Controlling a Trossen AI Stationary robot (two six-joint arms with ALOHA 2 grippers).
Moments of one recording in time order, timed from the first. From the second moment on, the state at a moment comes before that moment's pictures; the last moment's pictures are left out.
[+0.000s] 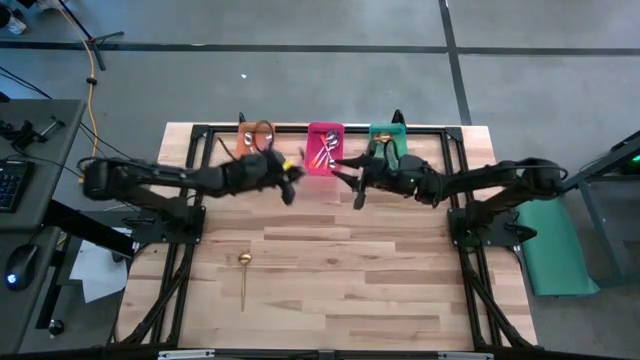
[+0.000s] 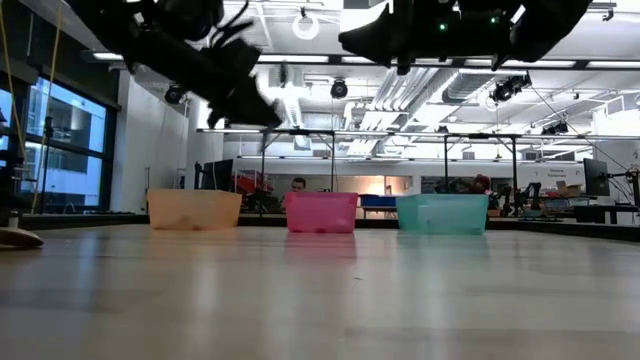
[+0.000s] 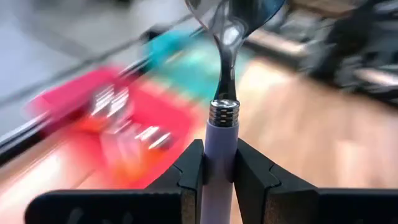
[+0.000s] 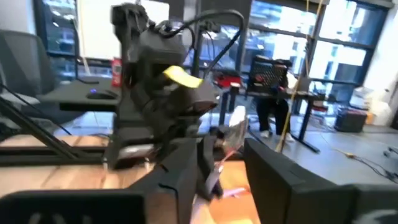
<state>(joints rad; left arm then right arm) 0.21 1.30 0.62 0.32 -0.21 -0.24 -0.14 1.40 0.67 0.84 0.07 -0.14</state>
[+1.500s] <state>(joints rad) 0.89 1.49 0.94 -0.62 0.04 -0.10 -0.16 1.38 0.67 0.74 0.07 -0.14</state>
